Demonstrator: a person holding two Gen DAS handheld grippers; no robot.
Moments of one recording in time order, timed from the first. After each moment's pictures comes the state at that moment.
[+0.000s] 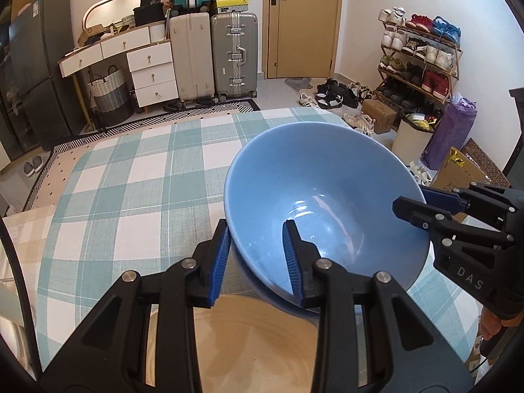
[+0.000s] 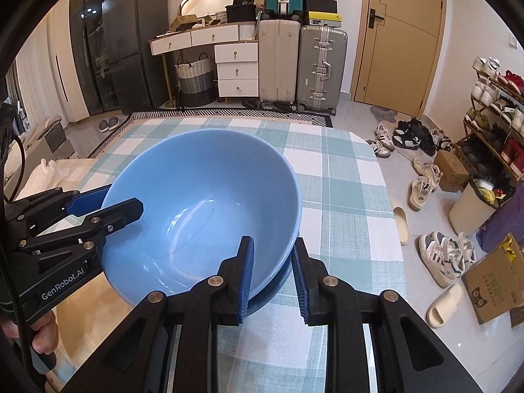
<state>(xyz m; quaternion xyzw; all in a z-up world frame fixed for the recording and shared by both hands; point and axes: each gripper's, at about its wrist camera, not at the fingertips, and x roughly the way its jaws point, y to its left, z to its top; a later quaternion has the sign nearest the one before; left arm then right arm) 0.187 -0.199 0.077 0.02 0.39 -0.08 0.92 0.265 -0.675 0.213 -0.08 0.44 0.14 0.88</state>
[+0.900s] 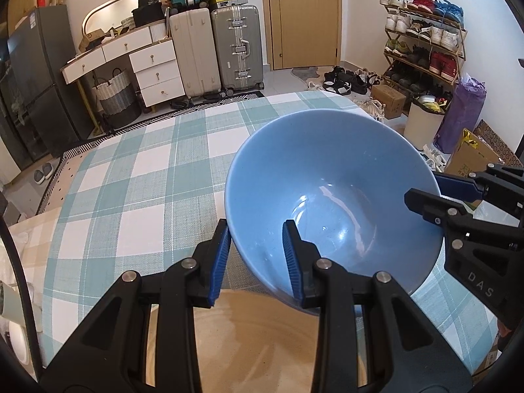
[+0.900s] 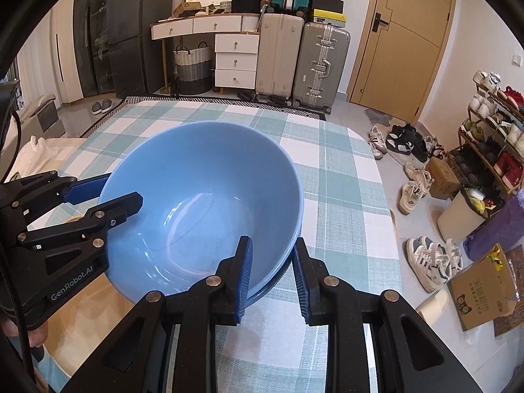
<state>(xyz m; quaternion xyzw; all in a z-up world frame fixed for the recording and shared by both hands) 0.205 -0.208 0.035 0.06 0.40 -0.07 0.91 0.258 -0.664 0.194 -0.12 0.45 0.13 0.88</state>
